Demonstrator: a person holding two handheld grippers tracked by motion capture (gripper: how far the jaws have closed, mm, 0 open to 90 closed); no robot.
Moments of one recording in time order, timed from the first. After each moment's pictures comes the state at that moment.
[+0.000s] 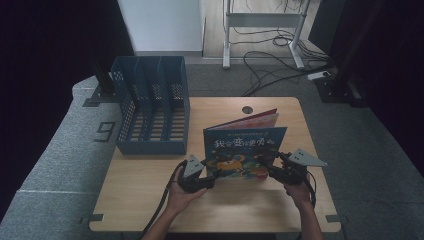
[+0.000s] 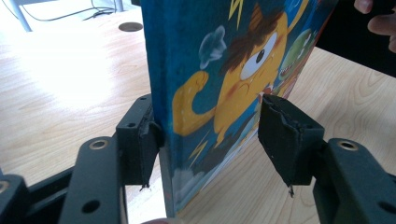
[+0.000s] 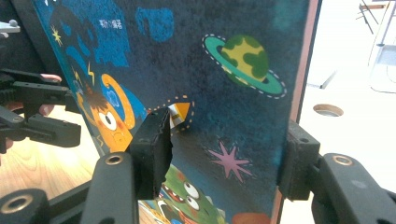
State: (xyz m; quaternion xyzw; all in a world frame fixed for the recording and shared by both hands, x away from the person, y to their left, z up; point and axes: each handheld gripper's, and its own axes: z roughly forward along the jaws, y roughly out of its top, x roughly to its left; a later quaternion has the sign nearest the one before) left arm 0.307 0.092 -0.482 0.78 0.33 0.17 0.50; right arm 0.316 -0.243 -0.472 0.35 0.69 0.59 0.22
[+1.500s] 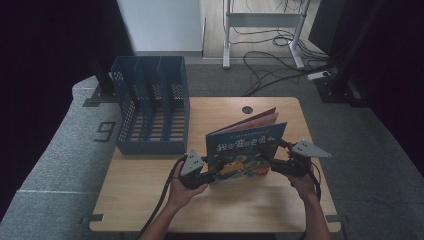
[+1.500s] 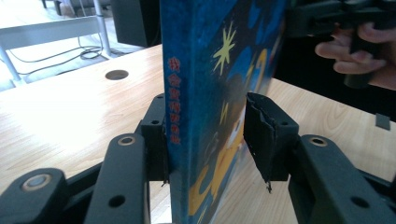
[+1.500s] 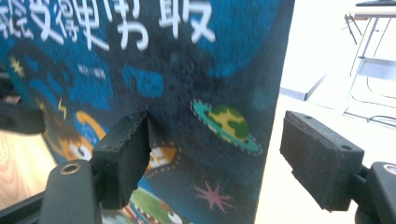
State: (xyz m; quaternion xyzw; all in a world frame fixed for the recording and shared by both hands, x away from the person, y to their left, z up) left arm 0.305 0.088 -0.456 0.77 0.28 0.18 0.55; right arm 0.331 -0.248 -0.446 0.34 0.70 0.58 0.24
